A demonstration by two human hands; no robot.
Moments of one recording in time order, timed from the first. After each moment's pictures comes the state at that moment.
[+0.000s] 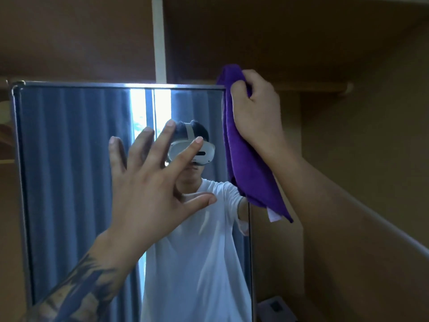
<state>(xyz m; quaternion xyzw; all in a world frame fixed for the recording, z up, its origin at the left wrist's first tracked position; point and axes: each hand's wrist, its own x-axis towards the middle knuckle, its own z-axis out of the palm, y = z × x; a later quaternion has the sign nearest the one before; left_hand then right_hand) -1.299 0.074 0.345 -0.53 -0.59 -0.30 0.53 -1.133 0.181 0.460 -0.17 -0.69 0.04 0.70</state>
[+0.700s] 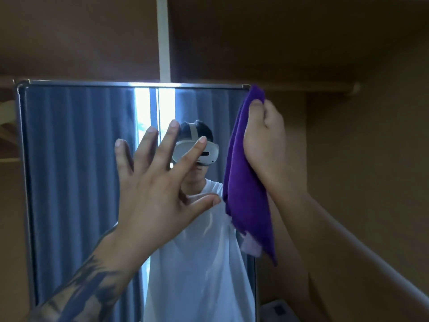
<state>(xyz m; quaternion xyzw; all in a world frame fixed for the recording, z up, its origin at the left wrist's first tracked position) -1.297 0.075 0.341 -0.54 -0.60 -0.29 0.51 -1.133 0.173 0.416 -0.20 -0.65 0.17 0.71</state>
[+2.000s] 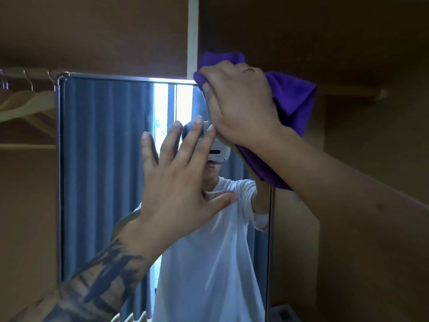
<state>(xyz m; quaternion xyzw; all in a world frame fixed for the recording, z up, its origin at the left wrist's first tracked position) -1.292 0.073 0.344 -0.53 -0.63 -0.30 0.49 -1.174 0.145 0.472 -0.20 -0.74 -0.38 0.52</state>
